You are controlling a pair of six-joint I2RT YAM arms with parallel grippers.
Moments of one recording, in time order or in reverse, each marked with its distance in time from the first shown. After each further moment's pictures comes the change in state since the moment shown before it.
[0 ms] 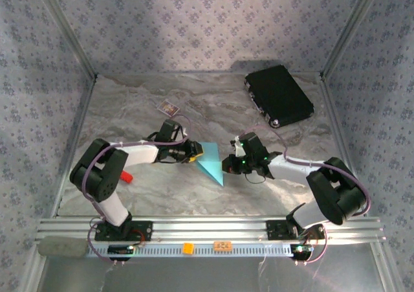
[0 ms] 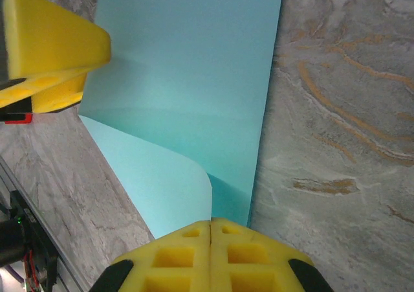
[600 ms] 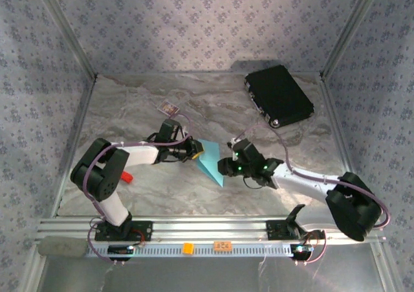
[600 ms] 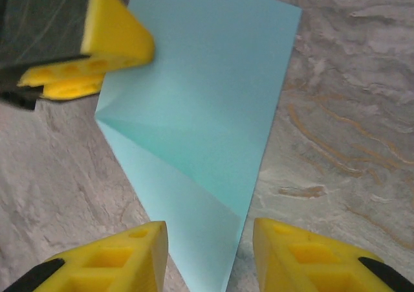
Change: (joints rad) left arm -0.002 0.002 -0.021 0.115 0.016 -0.074; right arm 0.217 -0.172 -0.004 -0.080 0.418 -0.110
